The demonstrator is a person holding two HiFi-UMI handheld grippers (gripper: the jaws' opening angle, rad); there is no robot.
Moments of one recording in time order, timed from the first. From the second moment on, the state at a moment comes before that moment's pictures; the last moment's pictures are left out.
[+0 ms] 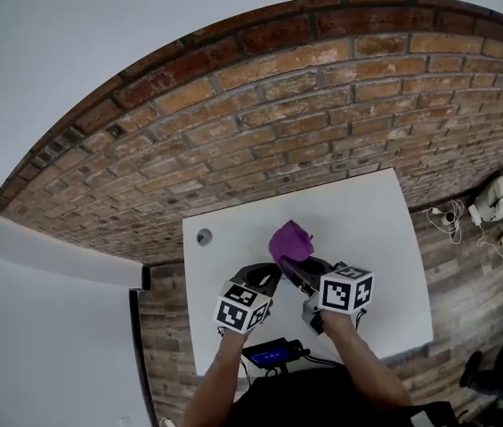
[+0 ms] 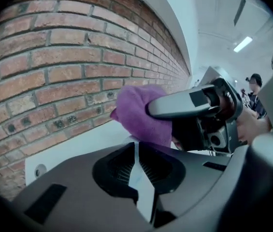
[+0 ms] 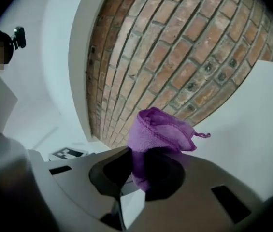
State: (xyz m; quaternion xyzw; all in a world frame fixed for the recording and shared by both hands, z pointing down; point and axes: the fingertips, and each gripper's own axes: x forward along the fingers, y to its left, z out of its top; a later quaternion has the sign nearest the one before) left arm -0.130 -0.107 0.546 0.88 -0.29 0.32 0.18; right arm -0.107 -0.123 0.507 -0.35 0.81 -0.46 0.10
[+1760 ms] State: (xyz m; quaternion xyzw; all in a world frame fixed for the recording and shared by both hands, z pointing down) left arm -0.129 -0.103 0.548 0.89 -0.29 0.30 0.19; right arm -0.085 -0.120 0.666 -0.38 0.68 -0.60 0.17
